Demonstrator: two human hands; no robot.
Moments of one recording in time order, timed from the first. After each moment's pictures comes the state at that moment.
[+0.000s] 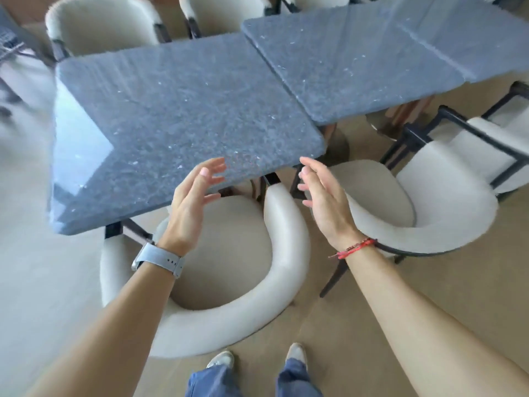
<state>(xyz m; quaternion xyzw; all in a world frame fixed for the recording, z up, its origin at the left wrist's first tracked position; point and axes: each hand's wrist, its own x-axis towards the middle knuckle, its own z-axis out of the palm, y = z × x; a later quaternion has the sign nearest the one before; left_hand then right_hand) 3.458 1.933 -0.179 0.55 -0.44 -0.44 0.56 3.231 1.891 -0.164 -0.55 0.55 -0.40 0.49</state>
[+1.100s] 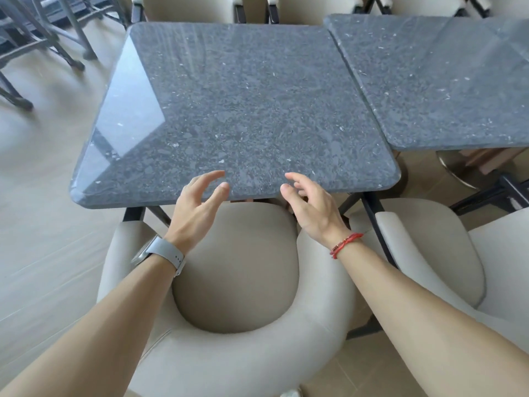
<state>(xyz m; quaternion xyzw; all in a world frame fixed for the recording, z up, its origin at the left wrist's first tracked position) 3.545 1.888 -0.287 0.73 -0.40 -0.29 0.46 3.335 1.778 -0.269 -0.74 0.49 -0.18 0.43</state>
